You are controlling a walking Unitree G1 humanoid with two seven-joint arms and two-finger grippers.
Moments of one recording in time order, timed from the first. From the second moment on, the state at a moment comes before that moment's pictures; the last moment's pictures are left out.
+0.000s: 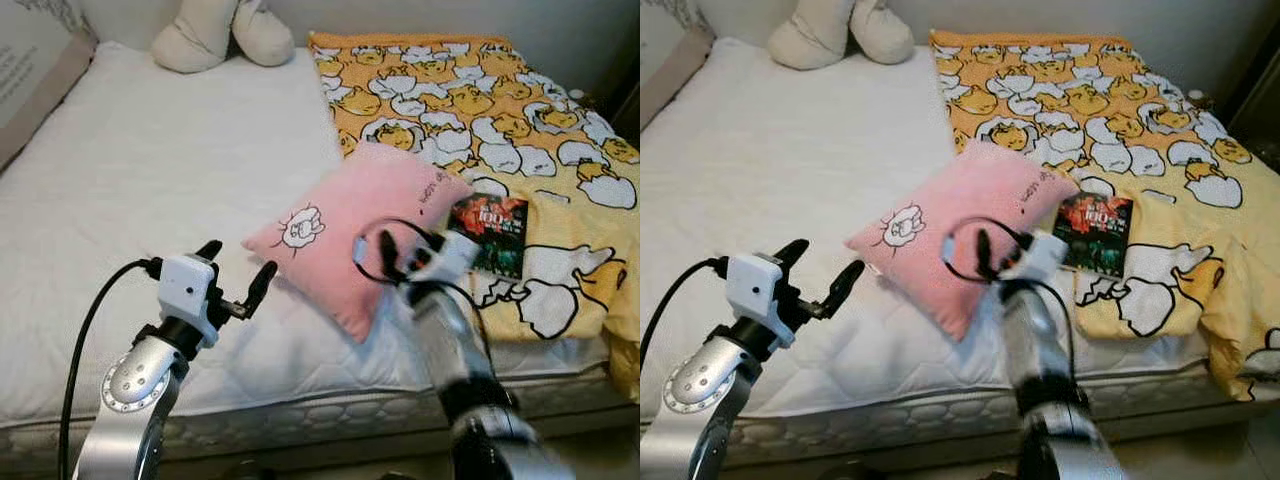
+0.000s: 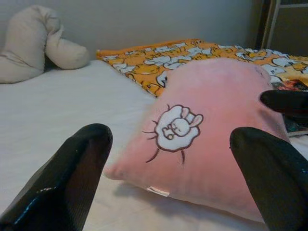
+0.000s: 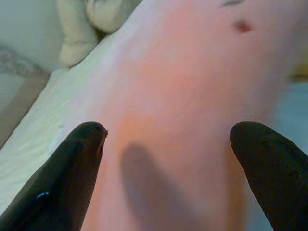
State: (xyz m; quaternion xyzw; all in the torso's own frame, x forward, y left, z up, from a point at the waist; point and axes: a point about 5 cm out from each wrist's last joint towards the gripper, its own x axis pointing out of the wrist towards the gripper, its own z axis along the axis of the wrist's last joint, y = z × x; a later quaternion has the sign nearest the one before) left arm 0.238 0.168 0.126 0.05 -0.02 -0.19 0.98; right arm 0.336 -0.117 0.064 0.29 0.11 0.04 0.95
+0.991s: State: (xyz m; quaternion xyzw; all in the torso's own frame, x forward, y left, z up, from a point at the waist) left arm 0.235 0.174 0.126 0.04 0.00 -0.16 0.99; right arm 0.345 -0.107 0.045 0.28 0.26 0.01 0.92
